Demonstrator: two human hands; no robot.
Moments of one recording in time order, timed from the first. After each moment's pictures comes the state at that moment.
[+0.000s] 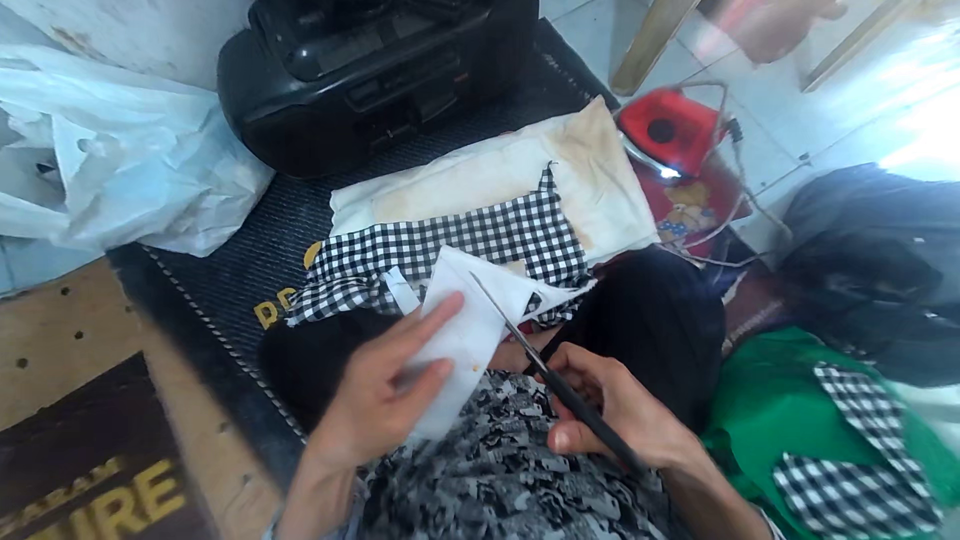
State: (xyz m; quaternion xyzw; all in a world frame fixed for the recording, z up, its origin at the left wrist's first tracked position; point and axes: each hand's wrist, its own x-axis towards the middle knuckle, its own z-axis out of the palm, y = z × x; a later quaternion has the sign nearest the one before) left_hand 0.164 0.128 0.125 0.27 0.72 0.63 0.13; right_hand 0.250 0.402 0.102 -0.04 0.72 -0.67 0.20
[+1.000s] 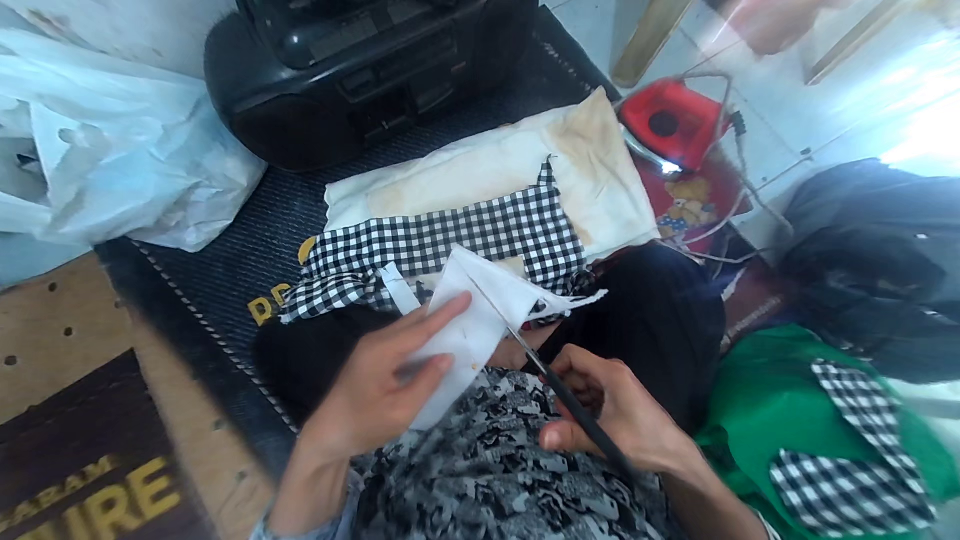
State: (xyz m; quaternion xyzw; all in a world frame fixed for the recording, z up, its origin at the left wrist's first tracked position) left_hand 0.156 0.129 0.123 0.29 0.73 0.59 0.16; right_hand 0.257 0.401 0.098 -0.03 0.76 -0.63 0.16
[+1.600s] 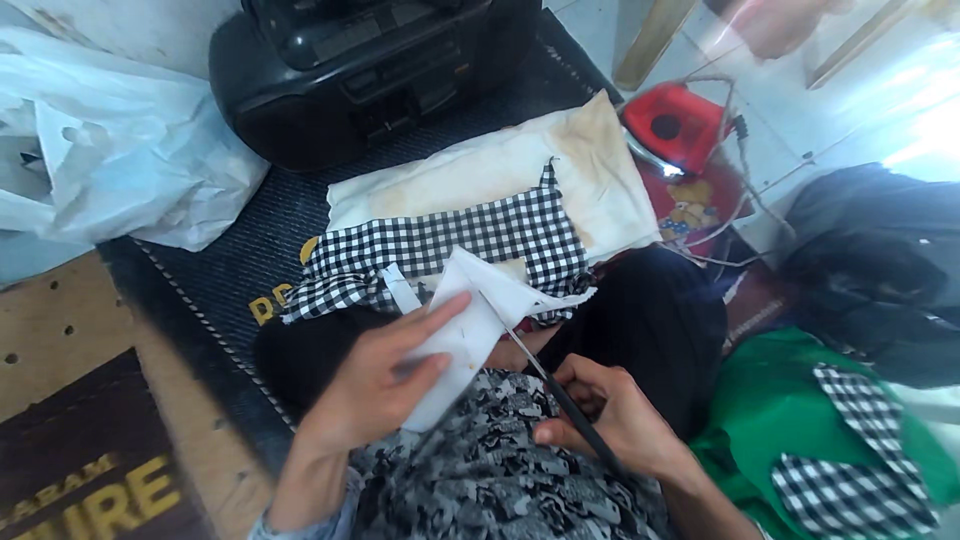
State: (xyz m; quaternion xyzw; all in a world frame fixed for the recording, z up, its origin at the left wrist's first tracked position) left_hand 0.151 0.125 0.121 0.28 0.72 0.61 0.18; right_hand 0.264 0.397 0.090 -0.01 0.76 -0.64 0.14
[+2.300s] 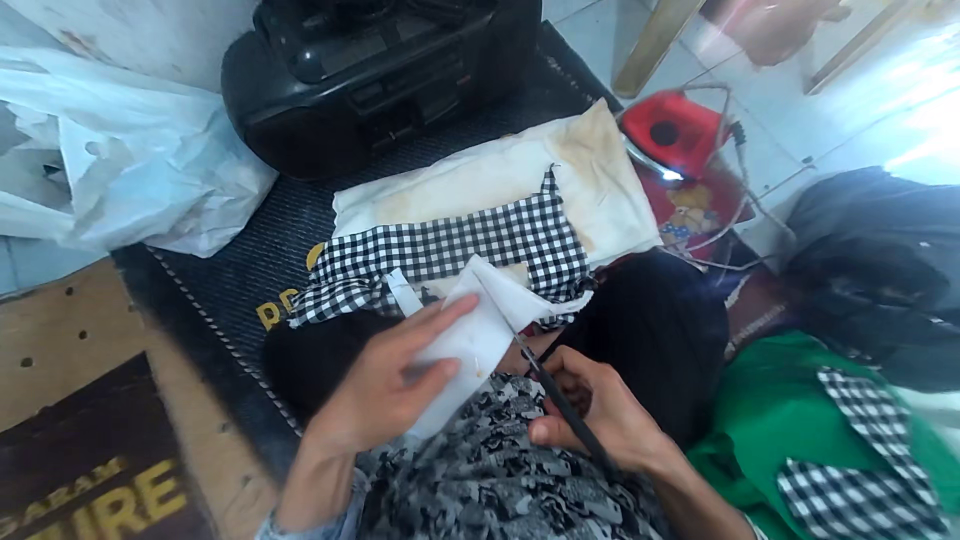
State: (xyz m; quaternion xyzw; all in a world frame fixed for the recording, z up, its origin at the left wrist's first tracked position) left_hand 0.152 0.129 0.125 0.28 0.71 0.61 0.19; right_hand 0.254 0.389 0.091 0.00 0.75 -0.64 0.16
